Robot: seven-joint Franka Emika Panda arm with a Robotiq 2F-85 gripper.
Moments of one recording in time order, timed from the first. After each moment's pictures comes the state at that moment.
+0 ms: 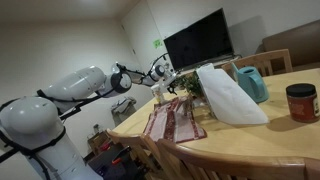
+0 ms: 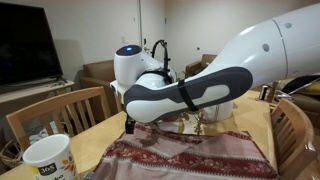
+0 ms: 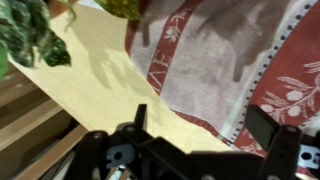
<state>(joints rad) 0.43 1.41 -0.01 -0.55 -0.32 2.22 -0.37</state>
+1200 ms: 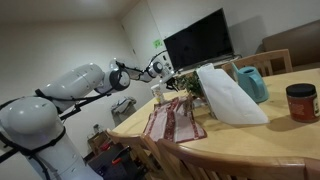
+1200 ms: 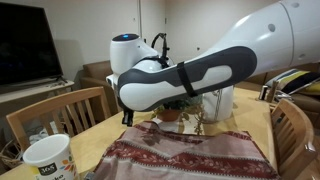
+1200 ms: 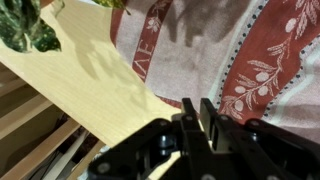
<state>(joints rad) 0.42 1.36 0.06 -0.57 -0.31 2.15 -0.39</state>
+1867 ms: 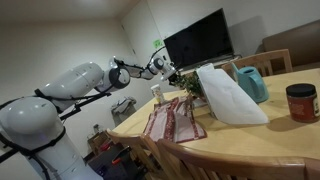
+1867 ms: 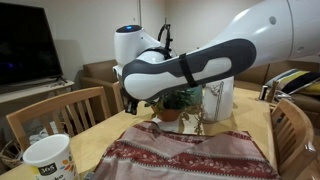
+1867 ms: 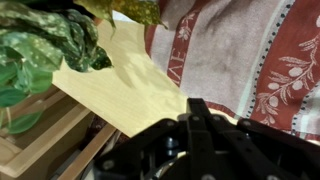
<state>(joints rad) 0.41 1.33 0.01 -0.56 -0.31 2.14 -0.28</state>
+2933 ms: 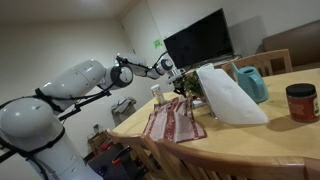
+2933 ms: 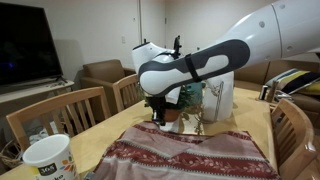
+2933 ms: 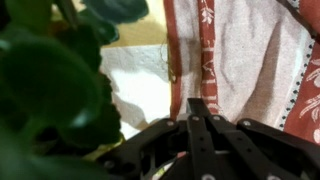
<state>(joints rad) 0.31 1.32 0.04 -0.64 -0.26 1.83 -0.25</state>
